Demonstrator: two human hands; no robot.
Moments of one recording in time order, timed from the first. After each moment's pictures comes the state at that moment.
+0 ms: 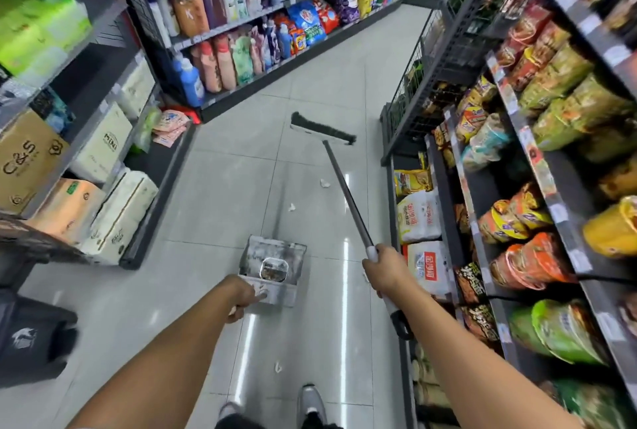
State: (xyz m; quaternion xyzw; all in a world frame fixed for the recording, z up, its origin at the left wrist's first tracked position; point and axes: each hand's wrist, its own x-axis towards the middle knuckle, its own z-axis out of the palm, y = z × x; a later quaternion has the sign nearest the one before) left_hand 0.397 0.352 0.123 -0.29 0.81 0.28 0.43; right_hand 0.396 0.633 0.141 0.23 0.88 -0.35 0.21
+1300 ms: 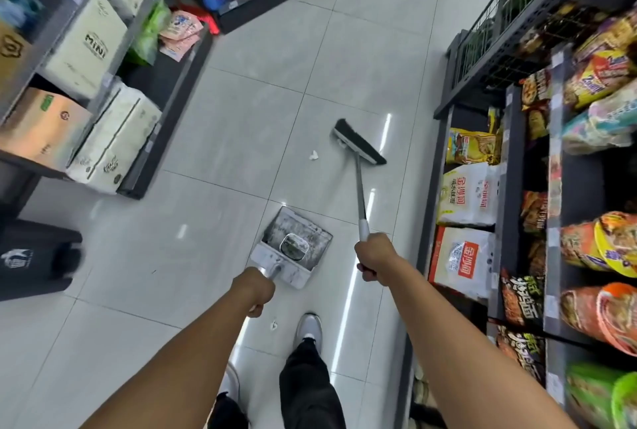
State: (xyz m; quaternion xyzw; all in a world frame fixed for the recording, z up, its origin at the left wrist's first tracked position) left_hand 0.341 0.419 -0.050 -0.40 0.74 0.29 0.46; right_hand 0.263 0.634 -0.035 0.35 0.73 -0.44 0.39
